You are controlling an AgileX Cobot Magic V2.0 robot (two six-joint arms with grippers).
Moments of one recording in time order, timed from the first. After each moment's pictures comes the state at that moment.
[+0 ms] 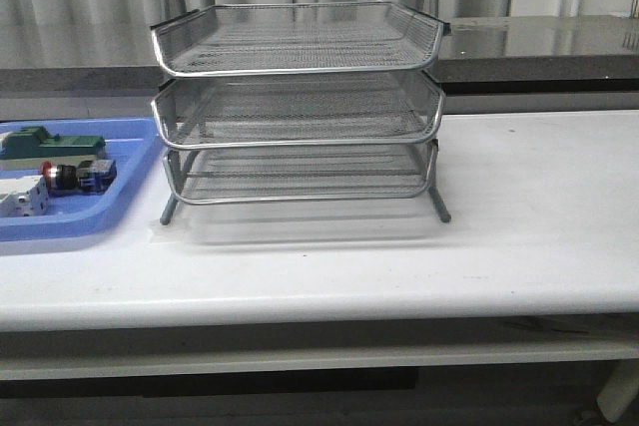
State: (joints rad) left arm -0.06 0.00 0.00 0.14 0.04 -0.08; right arm 0.11 0.57 -0.65 0.08 0.69 0.06
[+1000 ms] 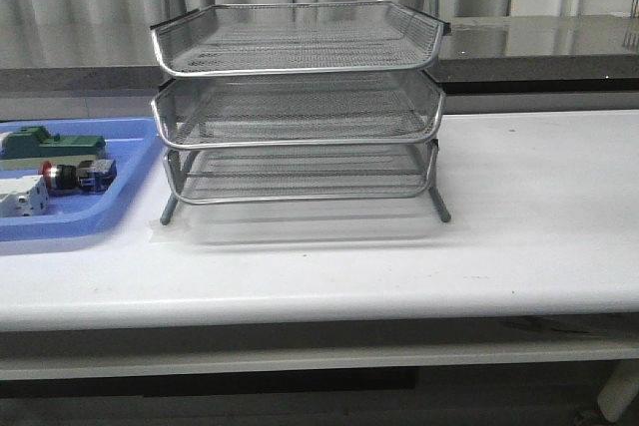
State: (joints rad) left arm -0.06 0.00 0.00 0.14 0.04 -0.08; right arm 0.11 0.92 -0.67 0.43 0.55 0.06
